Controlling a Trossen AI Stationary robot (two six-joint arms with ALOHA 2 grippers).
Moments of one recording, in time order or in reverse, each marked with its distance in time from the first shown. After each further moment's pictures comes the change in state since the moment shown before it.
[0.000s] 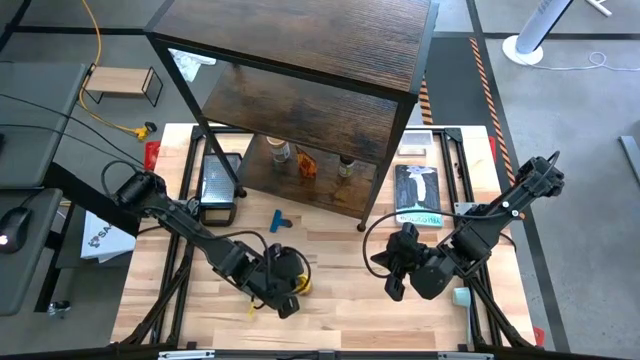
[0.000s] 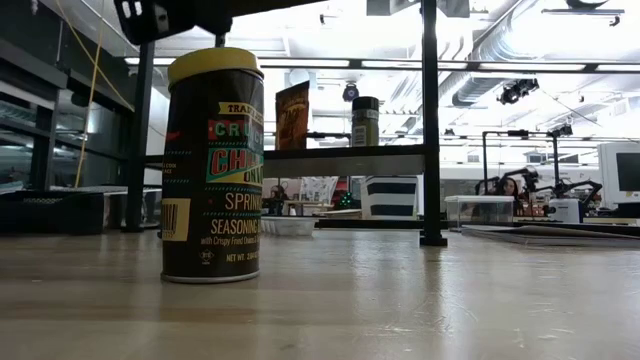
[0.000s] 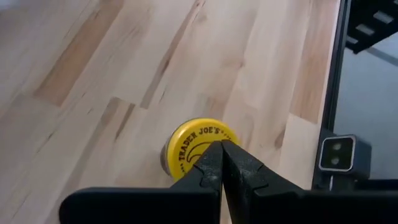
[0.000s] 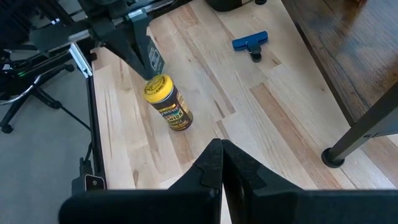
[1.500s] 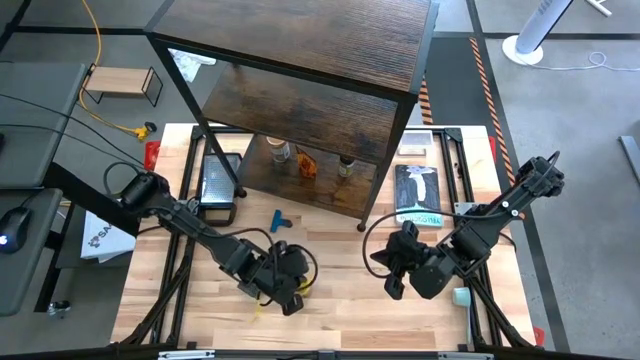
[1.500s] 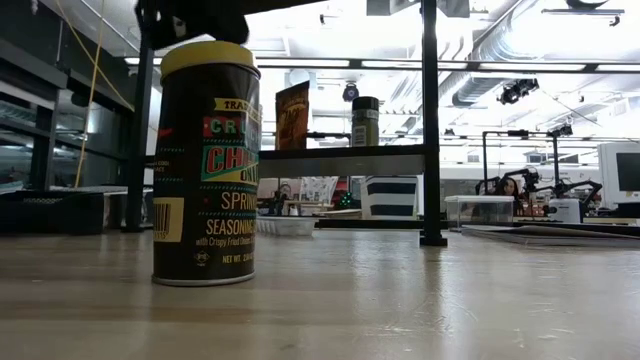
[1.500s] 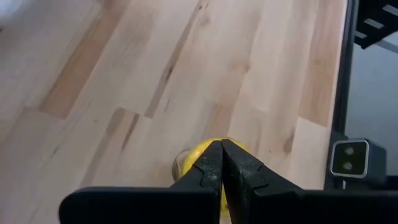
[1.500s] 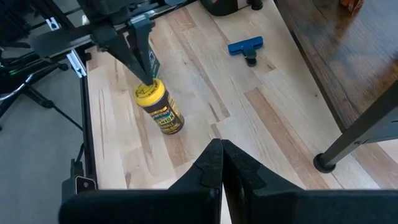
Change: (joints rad) left arm 0.031 0.023 0.024 -0.003 0.017 0.065; right arm -0.003 0.000 0.000 -0.006 0.019 -0.026
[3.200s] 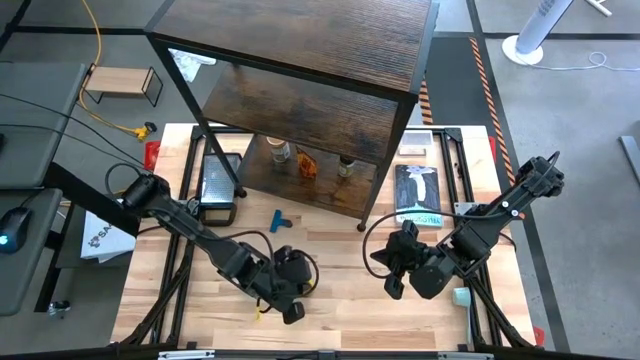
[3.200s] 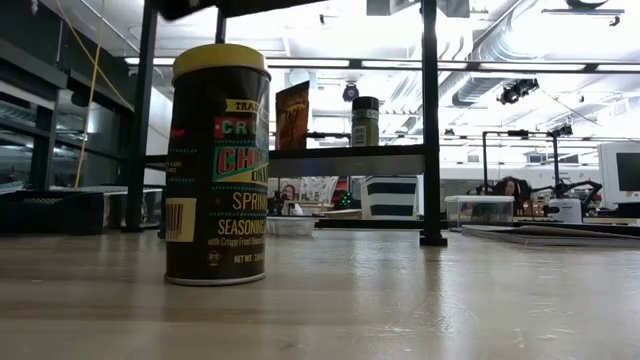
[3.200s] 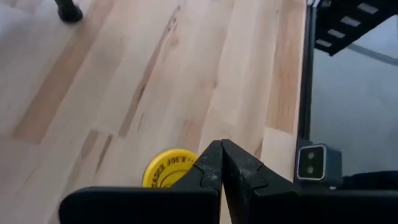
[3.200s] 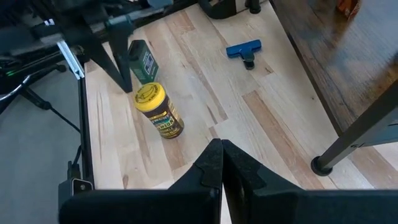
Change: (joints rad) left arm -0.021 0.020 0.082 0.015 -0.003 0.053; right arm 0.000 0.000 0.000 0.002 0.011 -0.010
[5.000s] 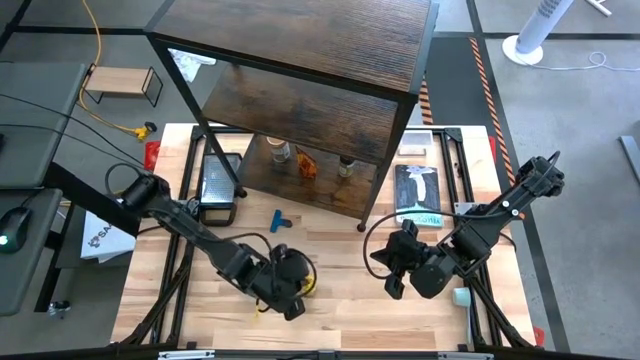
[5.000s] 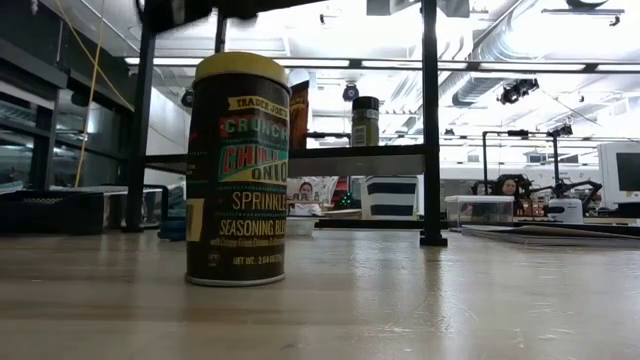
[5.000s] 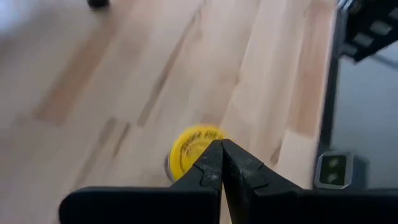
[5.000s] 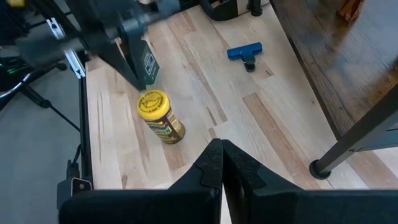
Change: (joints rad) left arm -0.014 -0.007 -0.021 -0.035 -0.062 -0.083; right arm -0.001 -0.004 0.000 0.006 0.000 -0.024
